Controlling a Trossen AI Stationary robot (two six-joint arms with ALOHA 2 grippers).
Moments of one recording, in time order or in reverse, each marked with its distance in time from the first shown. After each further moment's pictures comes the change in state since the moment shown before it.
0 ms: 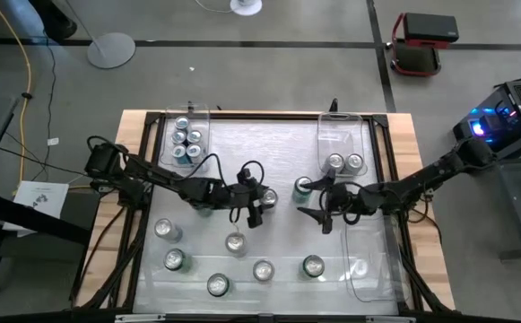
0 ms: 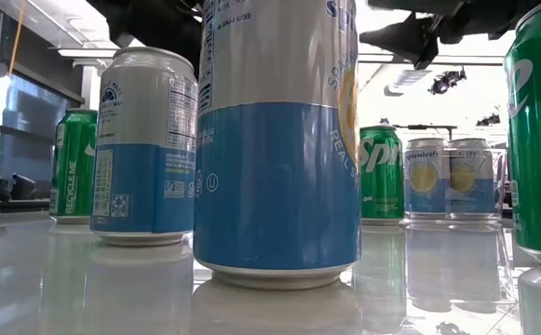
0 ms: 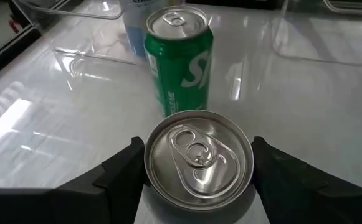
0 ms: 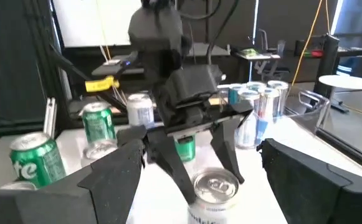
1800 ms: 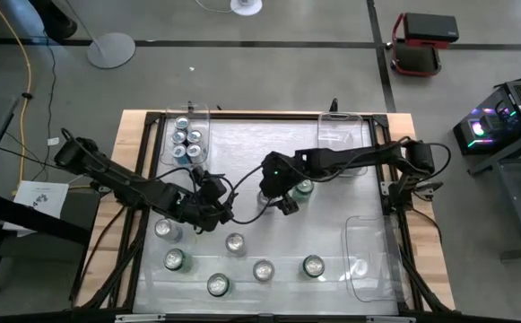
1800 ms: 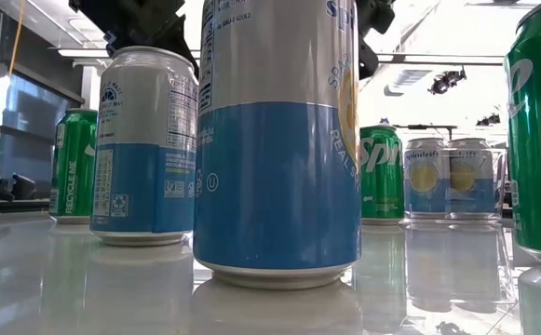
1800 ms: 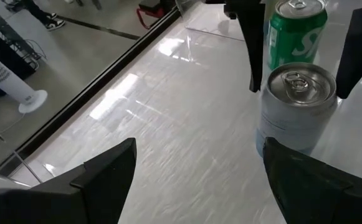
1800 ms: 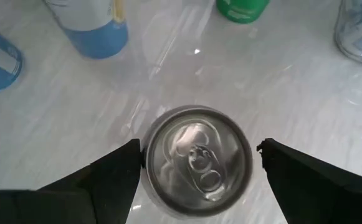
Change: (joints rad) left arm -0.243 -0.309 -0.004 -0.684 -0.554 -0.412; right arm -0.414 0.660 0.940 -1.208 -0.681 -0.501
